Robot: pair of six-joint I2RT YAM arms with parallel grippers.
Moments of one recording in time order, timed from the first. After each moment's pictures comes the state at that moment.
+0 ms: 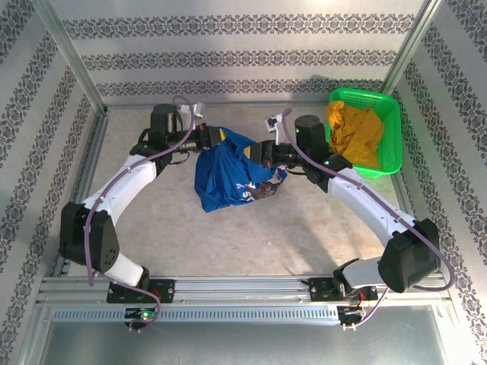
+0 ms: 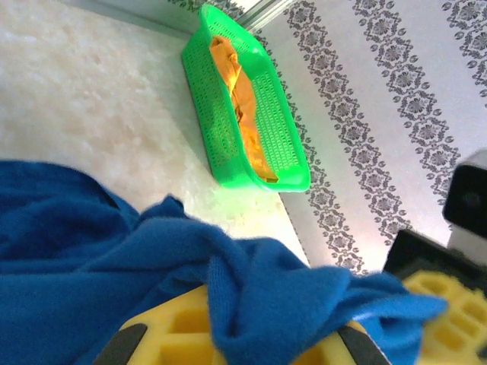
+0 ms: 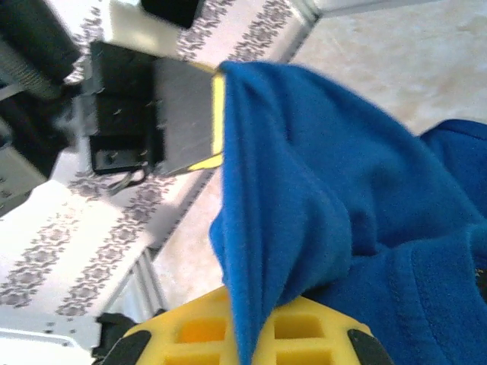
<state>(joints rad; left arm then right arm) -0.26 1.55 1.25 -0.12 0.74 -0.64 0.45 1.37 1.11 -0.11 -0.73 0.57</state>
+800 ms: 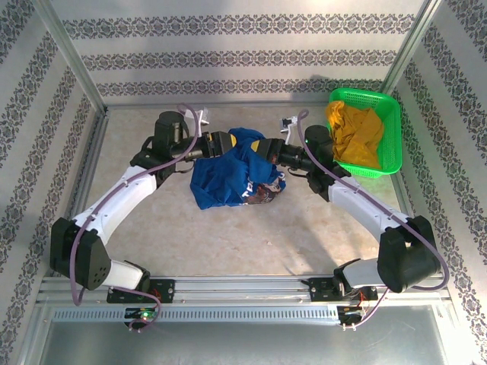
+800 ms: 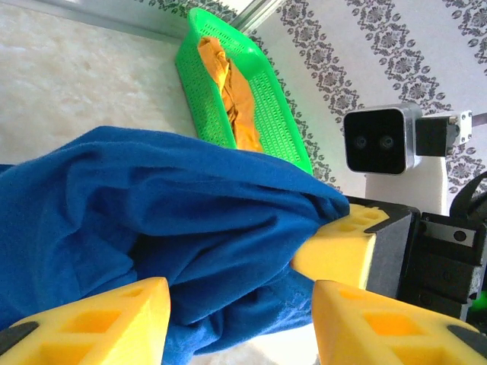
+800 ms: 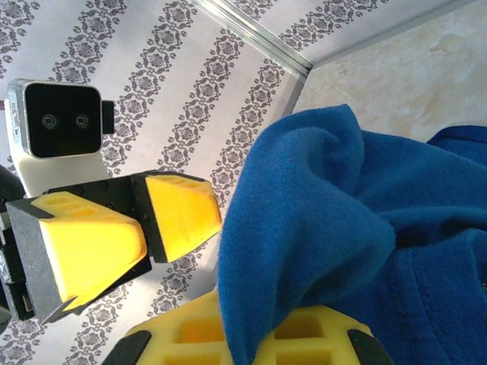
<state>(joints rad) -0.38 1.41 1.17 -0.13 0.60 -0.64 0.39 1.37 0.92 0.26 -0.69 0.88</state>
